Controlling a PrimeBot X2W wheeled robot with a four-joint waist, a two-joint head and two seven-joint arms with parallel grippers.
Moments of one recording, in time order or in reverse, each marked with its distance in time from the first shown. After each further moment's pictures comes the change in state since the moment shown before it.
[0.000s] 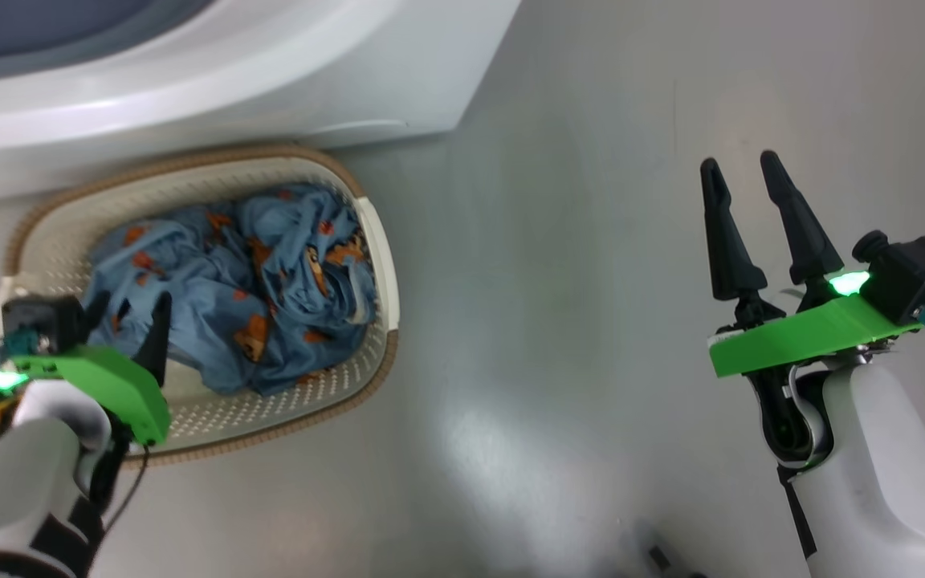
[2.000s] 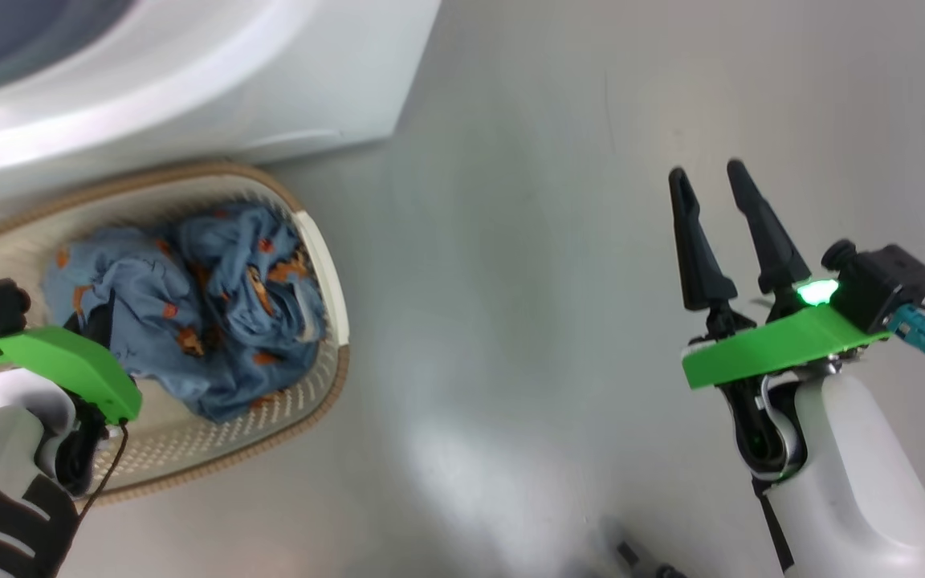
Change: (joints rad) left arm -0.125 0.096 -0.390 0.072 -0.569 -0.001 0.007; right arm 0.002 0.040 0.030 0.000 0.012 0.000 -0.003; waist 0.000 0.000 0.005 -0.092
